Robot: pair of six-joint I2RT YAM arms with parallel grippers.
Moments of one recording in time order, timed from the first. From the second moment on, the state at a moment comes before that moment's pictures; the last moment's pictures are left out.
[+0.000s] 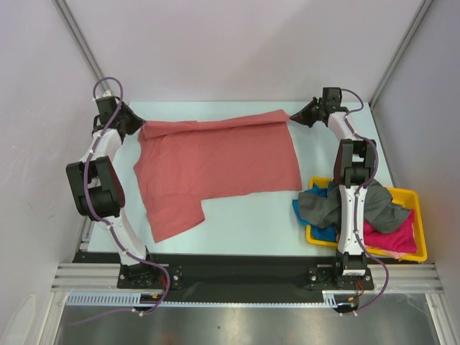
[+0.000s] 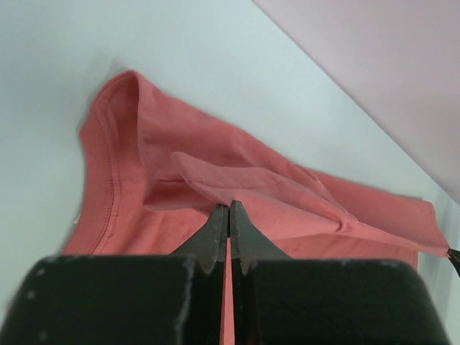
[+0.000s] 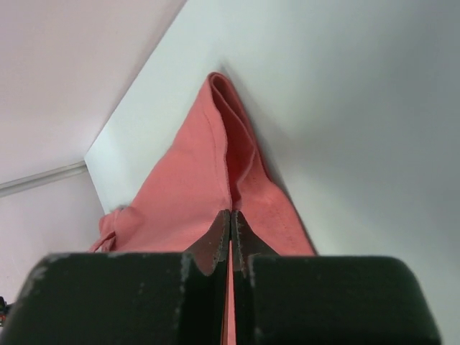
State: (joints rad) left arm 0.24 1.91 1.50 -0.15 0.24 -0.56; right arm -0.01 2.55 2.21 -0.37 -0.48 0.88
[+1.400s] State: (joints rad) left arm 0.27 1.98 1.49 -0.30 0.19 -0.50; right arm 0.05 2.36 1.89 -0.41 -0.42 0.81
